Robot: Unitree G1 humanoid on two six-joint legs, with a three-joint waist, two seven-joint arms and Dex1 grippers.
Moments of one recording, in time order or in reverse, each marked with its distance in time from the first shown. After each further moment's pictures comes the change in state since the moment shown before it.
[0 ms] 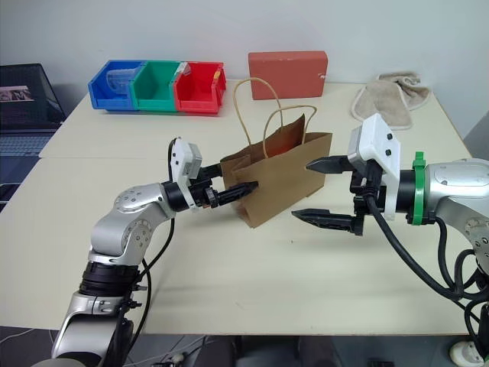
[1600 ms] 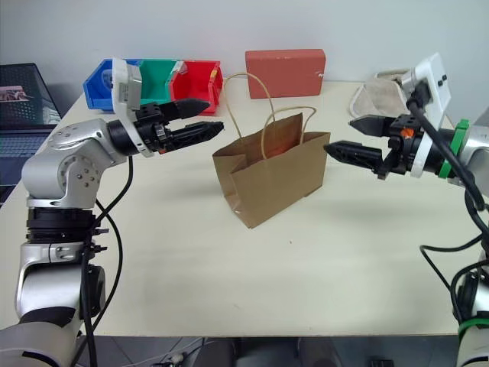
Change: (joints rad) left arm -0.302 0.231 0.129 0.148 -0.124 0.181 -0.169; right arm -0.153 0.080 -0.168 0.252 -0.070 0.269 -0.034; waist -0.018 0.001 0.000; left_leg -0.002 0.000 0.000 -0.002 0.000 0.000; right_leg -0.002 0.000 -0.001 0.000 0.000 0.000
